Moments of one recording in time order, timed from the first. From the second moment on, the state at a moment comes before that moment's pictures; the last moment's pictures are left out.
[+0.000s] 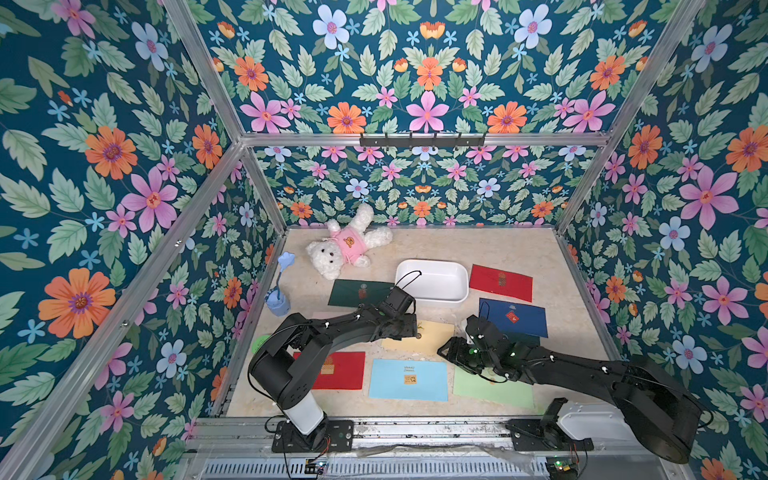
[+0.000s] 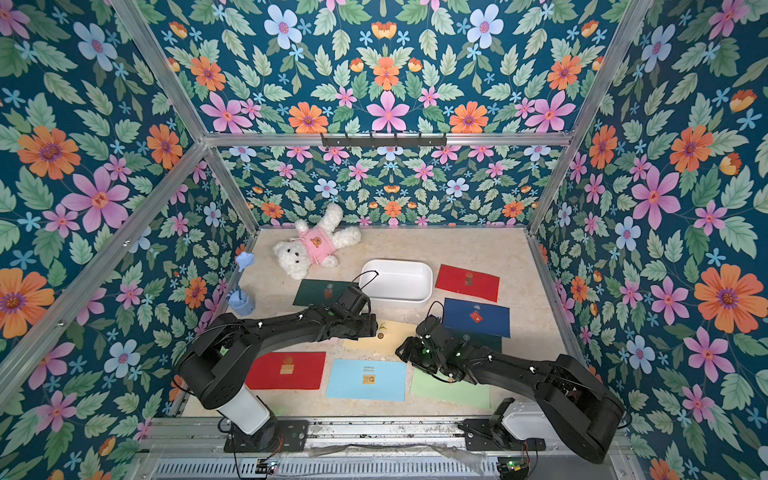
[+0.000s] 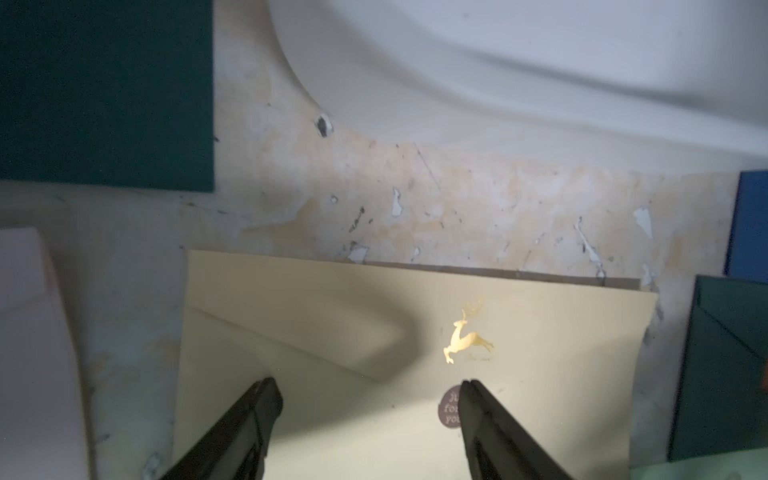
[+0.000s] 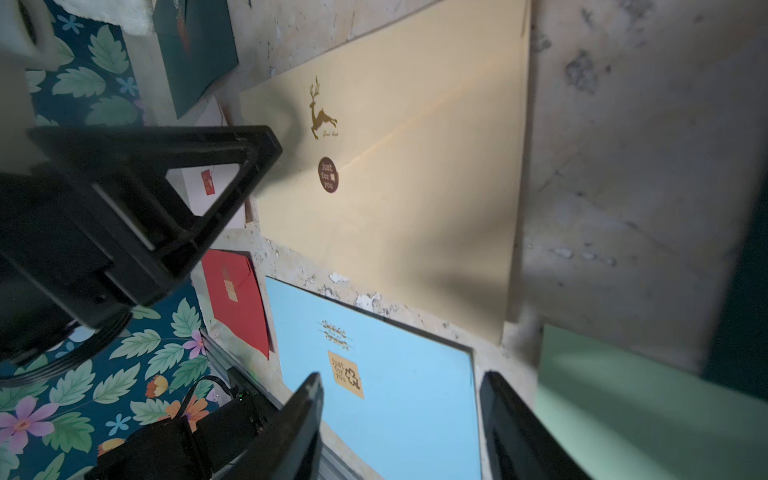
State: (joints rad) left arm -0.73 1.66 0.86 -0.26 -0.03 -0.68; right arm 0.86 1.29 0.48 -0.03 -0.22 1.16
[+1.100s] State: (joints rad) left arm -0.71 1.65 0.83 -0.21 0.01 -0.71; right arm 0.81 1.26 0.41 -0.03 -0.15 1.18
